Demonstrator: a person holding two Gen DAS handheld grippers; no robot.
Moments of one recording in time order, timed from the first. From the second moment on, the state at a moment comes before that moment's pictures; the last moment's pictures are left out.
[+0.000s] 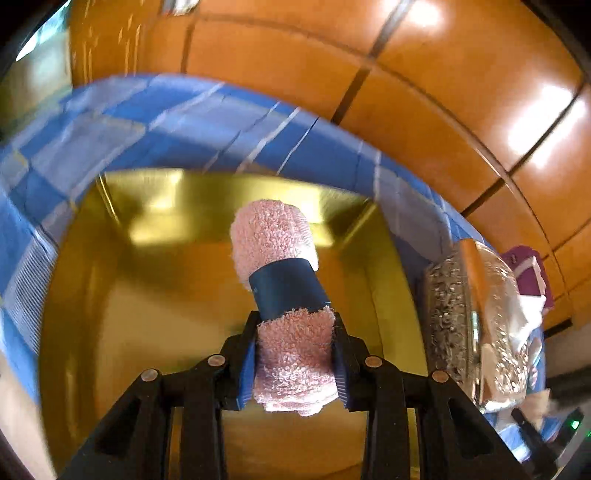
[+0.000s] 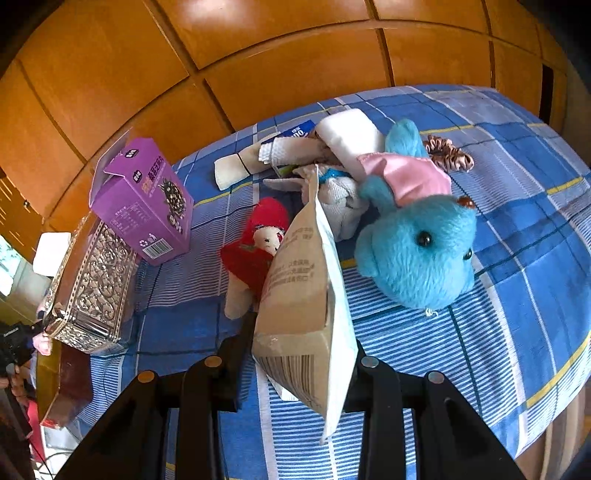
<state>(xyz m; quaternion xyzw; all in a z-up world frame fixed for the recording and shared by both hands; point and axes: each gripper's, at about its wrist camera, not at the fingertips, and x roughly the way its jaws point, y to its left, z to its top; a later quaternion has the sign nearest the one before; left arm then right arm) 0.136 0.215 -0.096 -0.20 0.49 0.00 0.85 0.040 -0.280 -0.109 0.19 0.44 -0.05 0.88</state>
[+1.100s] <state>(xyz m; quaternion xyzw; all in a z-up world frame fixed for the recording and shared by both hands) 0.061 0.197 -0.066 -0.14 0.43 -0.03 0.89 0.222 -0.150 0.052 0.02 0.35 0.06 0.94</state>
